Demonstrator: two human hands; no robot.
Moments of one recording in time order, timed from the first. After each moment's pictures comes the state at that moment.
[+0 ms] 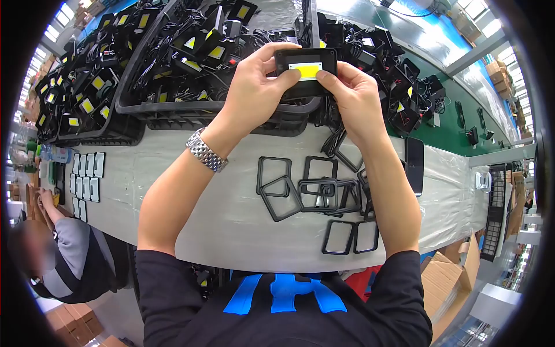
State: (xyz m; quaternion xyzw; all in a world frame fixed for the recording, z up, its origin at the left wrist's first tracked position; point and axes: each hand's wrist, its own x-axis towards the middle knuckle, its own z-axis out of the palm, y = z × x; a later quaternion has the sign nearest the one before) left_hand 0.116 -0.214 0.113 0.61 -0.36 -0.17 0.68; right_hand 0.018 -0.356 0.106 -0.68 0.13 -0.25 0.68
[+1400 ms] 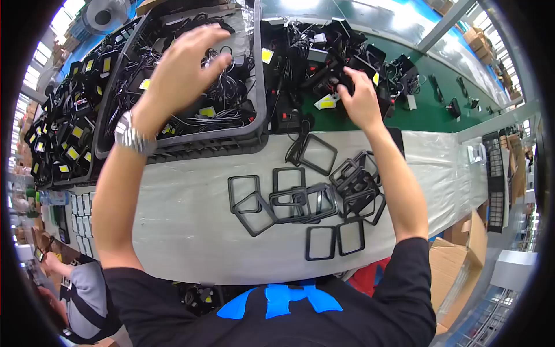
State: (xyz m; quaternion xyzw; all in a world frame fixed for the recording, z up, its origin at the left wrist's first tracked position) left_hand 0.185 -0.234 0.161 0.76 -0.59 0.19 0.19; right_hand -0.030 -0.506 0.034 -0.90 0.20 -0.35 0.19
